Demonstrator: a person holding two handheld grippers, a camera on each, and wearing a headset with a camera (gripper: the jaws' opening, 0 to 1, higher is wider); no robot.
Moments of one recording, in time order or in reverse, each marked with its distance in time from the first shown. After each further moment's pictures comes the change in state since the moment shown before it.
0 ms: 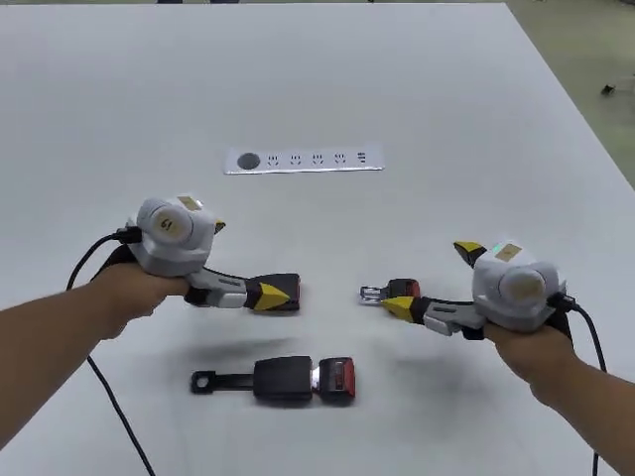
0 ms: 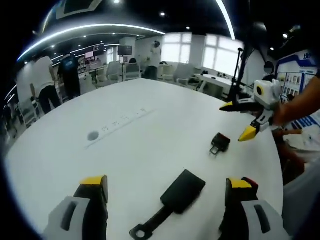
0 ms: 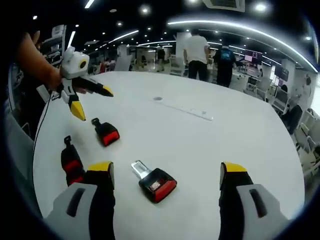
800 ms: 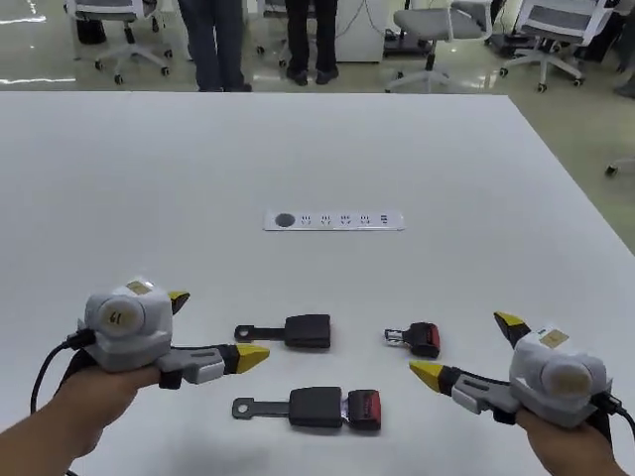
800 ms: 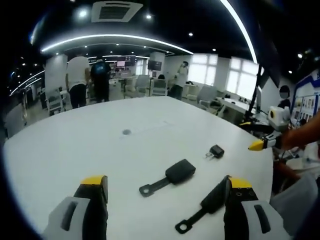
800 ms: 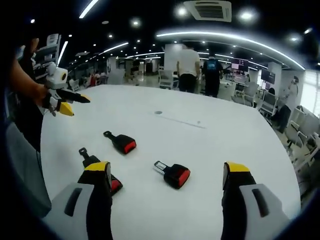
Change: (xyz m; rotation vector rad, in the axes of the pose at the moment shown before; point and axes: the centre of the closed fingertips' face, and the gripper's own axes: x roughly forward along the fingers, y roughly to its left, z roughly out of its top) left arm -0.128 -0.011 -0.029 -0.153 -0.168 0.173; right arm -0.075 0.045 0.015 0.038 -0.091 -0.093
